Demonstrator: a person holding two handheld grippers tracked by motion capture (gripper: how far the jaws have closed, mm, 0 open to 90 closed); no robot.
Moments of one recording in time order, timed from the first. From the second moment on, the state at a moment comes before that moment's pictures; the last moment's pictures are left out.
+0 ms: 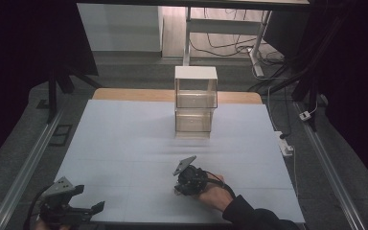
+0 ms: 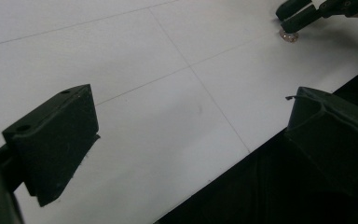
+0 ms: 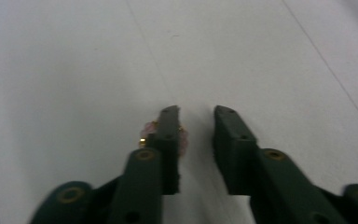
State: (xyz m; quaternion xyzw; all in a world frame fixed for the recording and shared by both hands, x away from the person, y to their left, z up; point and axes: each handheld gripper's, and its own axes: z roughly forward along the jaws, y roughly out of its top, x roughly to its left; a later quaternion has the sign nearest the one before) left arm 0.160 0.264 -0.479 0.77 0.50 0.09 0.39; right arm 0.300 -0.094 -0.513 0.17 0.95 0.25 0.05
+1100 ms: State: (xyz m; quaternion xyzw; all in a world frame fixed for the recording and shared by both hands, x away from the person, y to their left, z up) left arm 0.158 0.266 -0.478 0.77 0.49 0.09 0.40; right arm 0.309 -0.108 -0.474 0.18 0.93 0.32 0.02
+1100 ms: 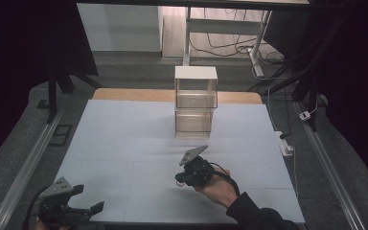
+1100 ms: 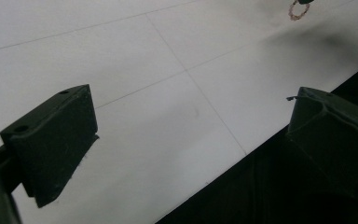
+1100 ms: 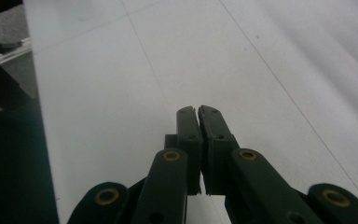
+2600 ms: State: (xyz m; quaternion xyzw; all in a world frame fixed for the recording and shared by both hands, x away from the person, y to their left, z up) left arm 0.159 0.264 -0.479 0.77 0.50 0.09 0.38; right arm 0.372 -0.131 -0.371 0.22 0.87 0.44 0.06
